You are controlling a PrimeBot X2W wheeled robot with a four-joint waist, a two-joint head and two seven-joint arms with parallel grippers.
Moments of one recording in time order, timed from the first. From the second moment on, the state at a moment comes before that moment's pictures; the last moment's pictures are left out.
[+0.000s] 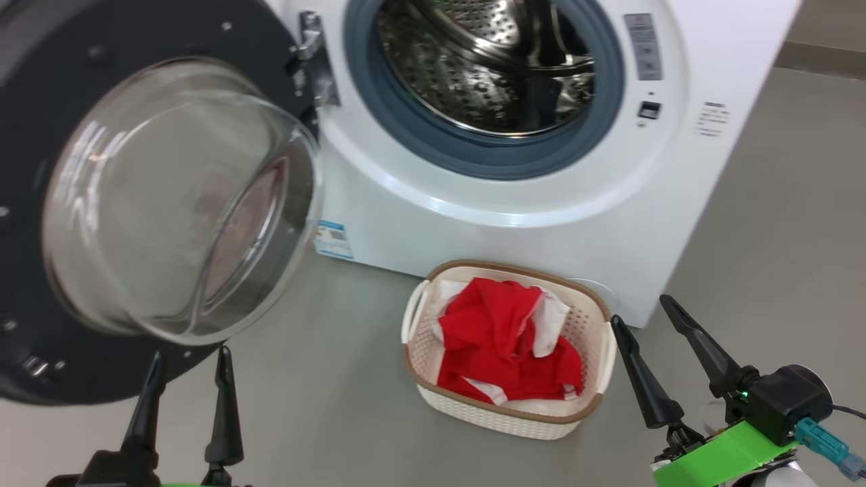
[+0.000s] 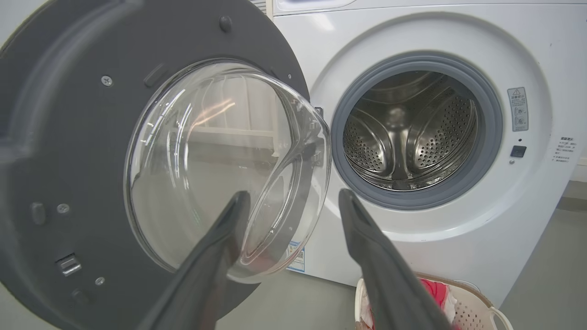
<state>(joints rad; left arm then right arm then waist) 0.01 0.04 0.05 0.06 -0.14 0.00 -0.25 -0.02 -0.19 0.18 0.06 0.34 0.12 -0.26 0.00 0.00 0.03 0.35</state>
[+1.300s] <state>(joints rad) 0.02 0.06 0.07 0.00 -0.11 0.03 -0.25 -0.05 -0.21 0.24 0.06 0.36 0.12 -0.26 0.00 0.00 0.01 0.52</state>
